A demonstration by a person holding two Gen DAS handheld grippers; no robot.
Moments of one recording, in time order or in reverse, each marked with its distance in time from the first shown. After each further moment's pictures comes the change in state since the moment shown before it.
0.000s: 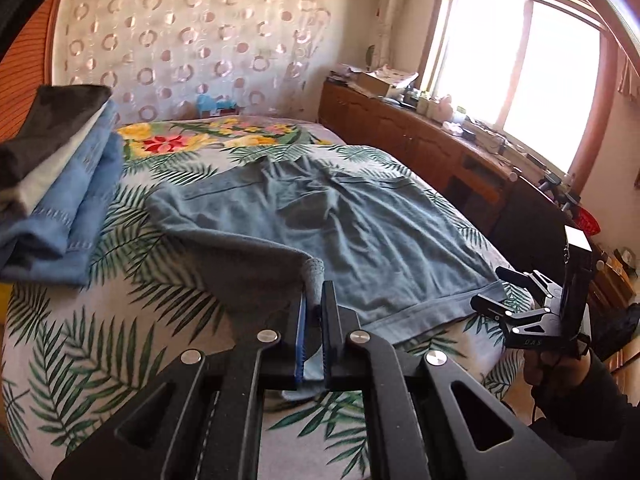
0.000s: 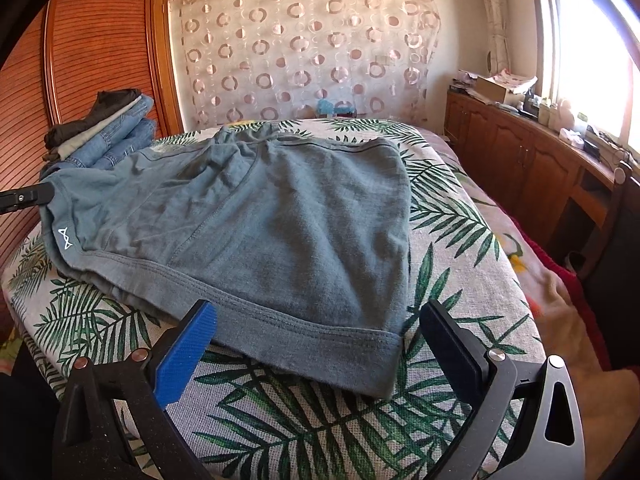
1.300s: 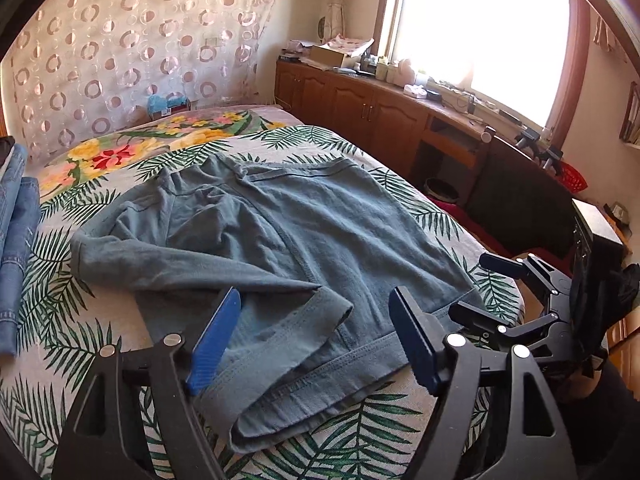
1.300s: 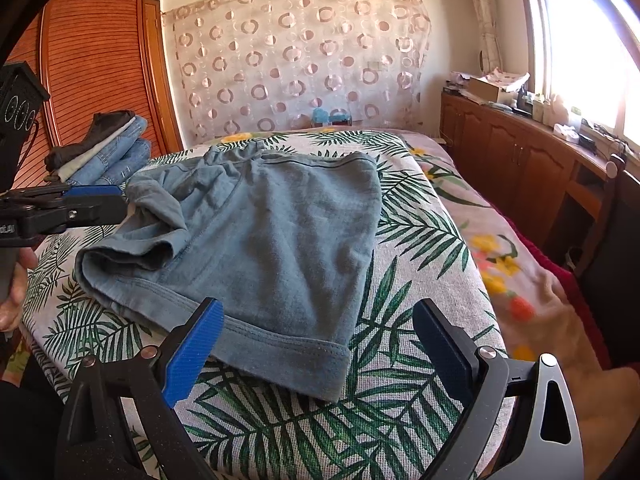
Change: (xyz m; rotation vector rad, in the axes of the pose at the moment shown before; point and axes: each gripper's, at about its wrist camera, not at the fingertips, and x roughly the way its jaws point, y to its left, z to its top) left arm 0.066 -0.076 0.023 0.133 0.088 -0.062; right arm -0.005 -0.003 -0.005 0.045 -0.021 0.005
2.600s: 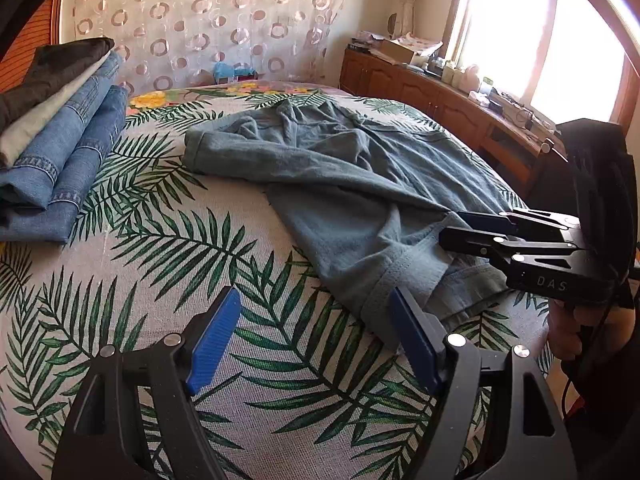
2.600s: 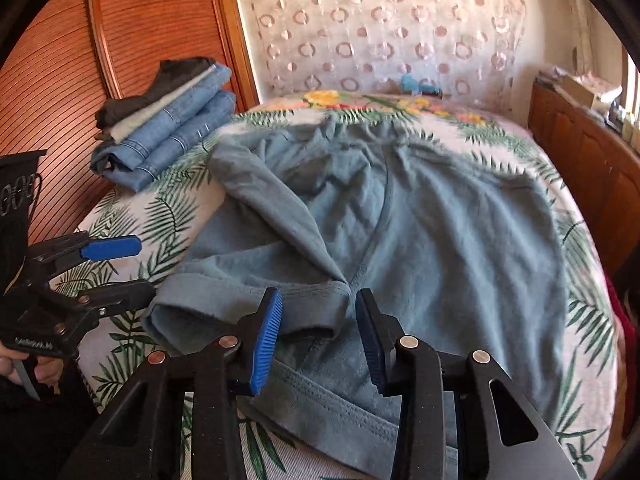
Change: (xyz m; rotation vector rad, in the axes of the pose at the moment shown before) left arm -0.022 0.077 -0.066 -0.166 0.032 0.139; right arm 0.080 0.058 0.049 -0.125 0.172 0.237
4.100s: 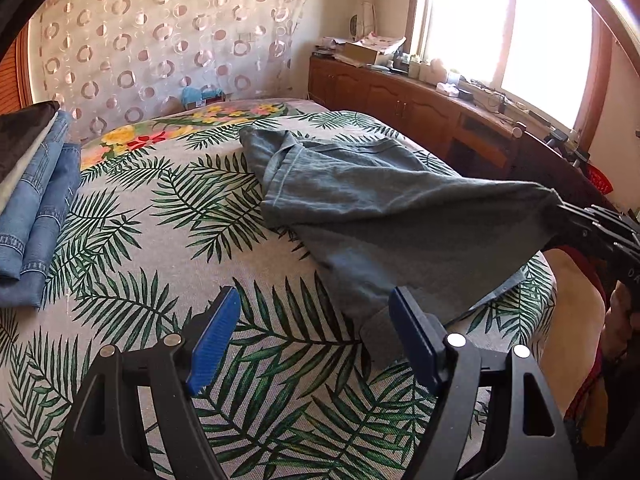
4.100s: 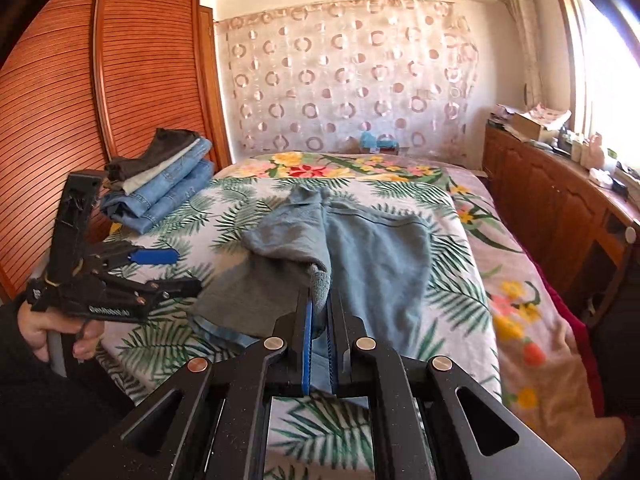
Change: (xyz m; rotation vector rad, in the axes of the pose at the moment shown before) left arm 0.001 -0.059 0.026 0.127 -0.036 -0.035; right arm -0.153 0.007 -0.061 0.018 -0.230 -0.133
